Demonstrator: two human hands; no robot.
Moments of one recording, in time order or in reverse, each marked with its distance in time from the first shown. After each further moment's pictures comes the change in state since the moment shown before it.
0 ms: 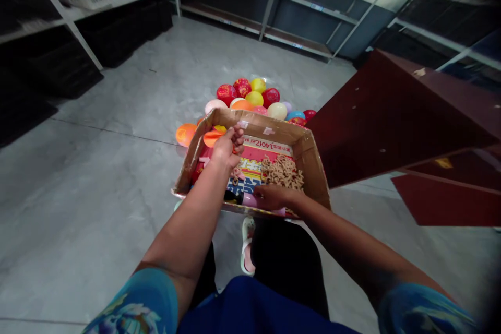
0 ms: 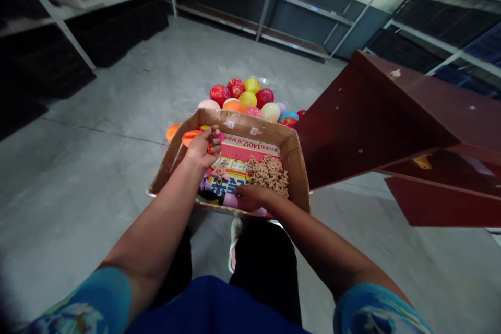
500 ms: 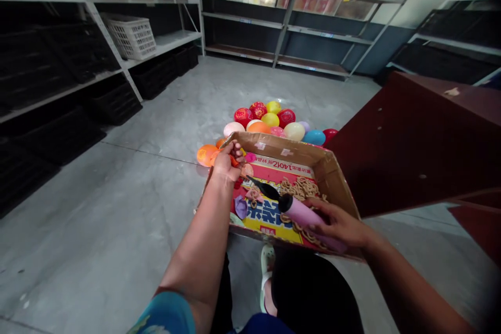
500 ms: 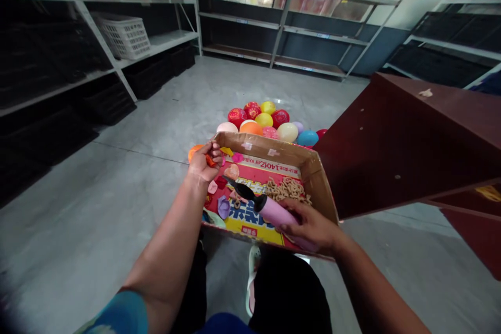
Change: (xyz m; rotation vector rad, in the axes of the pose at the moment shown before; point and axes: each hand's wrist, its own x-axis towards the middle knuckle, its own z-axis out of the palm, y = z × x) left_hand -0.001 0.048 -0.010 -0.026 -0.038 0.148; right_hand -0.061 0.004 -0.075 0.182 -0.066 -0.080
